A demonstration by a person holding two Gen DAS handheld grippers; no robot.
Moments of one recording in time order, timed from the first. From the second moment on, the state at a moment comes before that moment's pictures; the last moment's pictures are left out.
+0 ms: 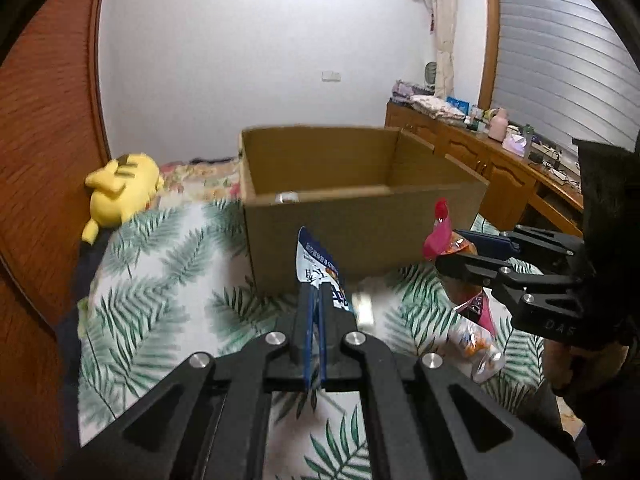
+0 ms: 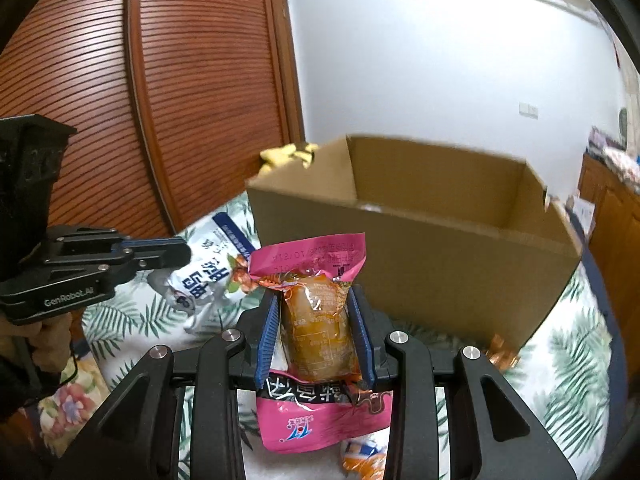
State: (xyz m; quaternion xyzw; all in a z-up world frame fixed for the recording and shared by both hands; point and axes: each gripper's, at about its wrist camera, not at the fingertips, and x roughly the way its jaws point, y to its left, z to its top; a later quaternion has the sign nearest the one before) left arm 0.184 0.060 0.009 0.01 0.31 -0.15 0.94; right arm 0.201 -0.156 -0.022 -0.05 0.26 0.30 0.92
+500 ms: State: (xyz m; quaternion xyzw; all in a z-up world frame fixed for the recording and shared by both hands) left arm 0.260 0.043 0.096 0.03 0.23 -0.17 0.96; right arm 0.266 -0.154 0.063 -0.08 0.20 0.29 0.94
